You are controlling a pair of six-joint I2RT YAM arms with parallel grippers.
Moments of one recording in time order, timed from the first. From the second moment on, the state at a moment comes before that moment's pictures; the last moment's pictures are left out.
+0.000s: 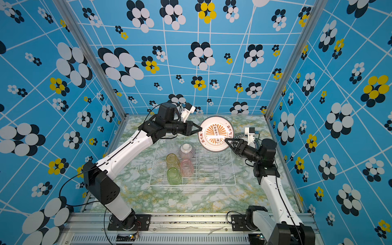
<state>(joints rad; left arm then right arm) -0.58 1.71 1.68 -0.45 0.64 -0.41 -0.06 1.01 0.63 0.23 -0.97 0.95</state>
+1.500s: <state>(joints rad) -0.67 1.50 1.52 -0.67 0.13 -0.08 -0.38 1.36 0.81 -0.11 -0.53 0.84</state>
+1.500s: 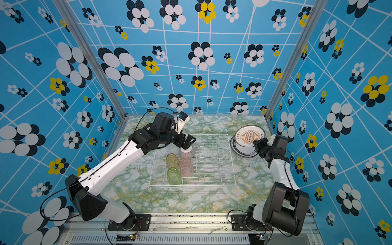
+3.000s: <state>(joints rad) -0.68 1.49 1.48 -0.74 0.08 0.00 -0.38 1.59 0.93 -0.34 -0.42 0.60</state>
